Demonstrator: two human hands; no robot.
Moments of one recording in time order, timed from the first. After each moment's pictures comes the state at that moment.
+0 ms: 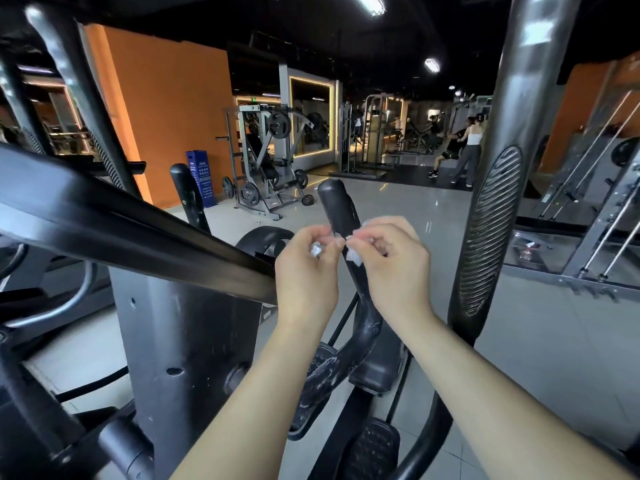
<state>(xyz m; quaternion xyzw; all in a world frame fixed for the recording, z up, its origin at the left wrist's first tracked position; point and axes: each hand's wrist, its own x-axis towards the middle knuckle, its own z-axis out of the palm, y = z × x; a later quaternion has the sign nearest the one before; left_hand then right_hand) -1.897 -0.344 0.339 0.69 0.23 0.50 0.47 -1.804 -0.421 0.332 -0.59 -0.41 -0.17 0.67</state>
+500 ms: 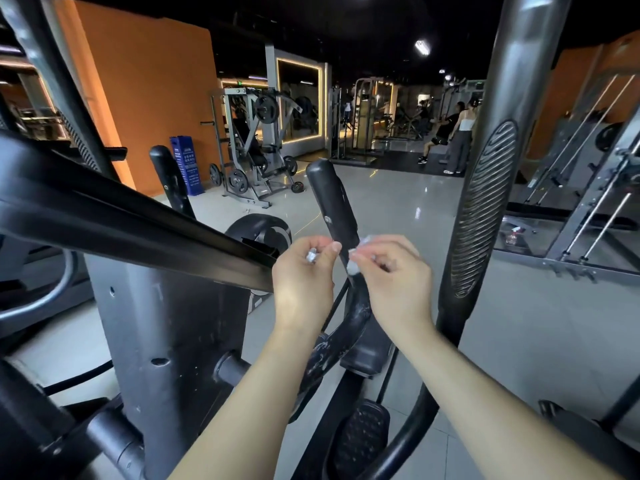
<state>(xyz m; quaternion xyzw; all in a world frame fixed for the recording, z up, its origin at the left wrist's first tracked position) -1.889 -0.347 0.308 0.68 0.24 0.45 0.52 -1.809 -0.443 0.297 -0.63 -0.35 -0.15 0.67</state>
